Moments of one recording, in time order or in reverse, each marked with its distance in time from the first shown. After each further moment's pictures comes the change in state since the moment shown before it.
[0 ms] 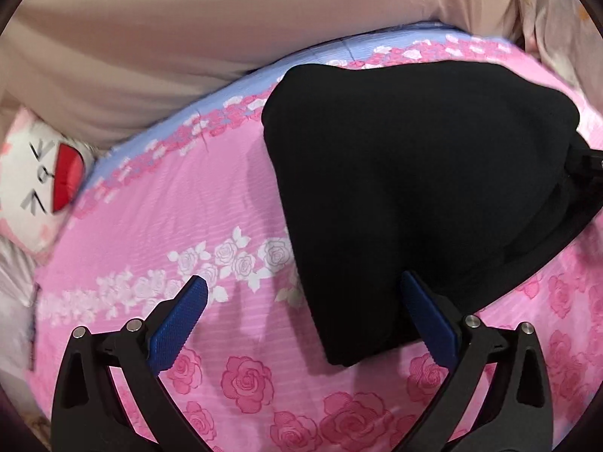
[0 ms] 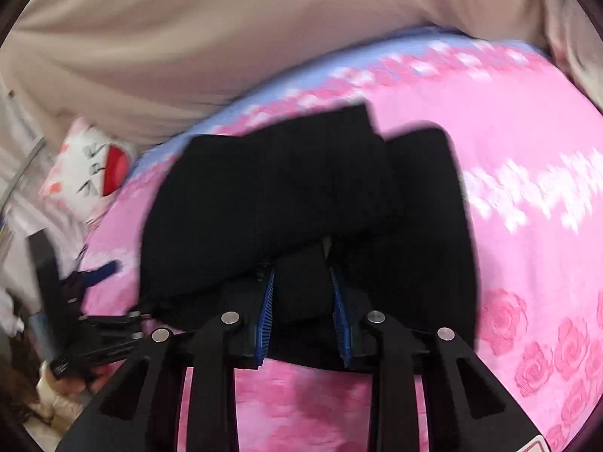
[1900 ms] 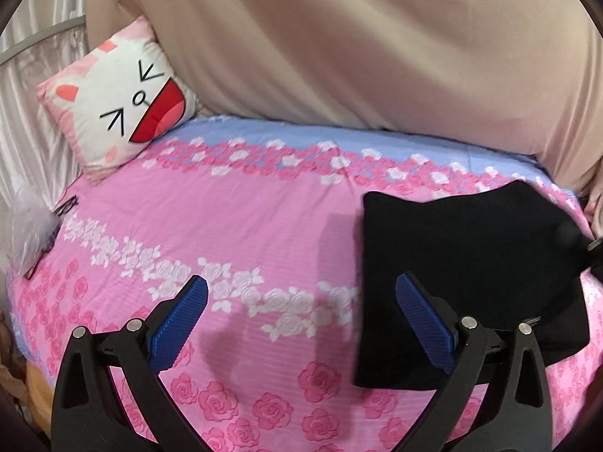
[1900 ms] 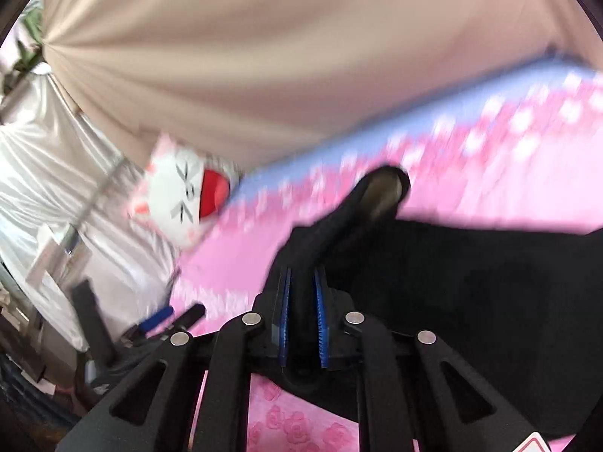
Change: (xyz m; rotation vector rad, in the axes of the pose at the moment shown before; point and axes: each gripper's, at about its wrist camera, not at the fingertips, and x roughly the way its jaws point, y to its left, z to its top) left arm -0.068 0.143 0.001 -0.447 -0.131 0.100; right arm 0.025 0.068 0.048 0.082 -0.084 0.333
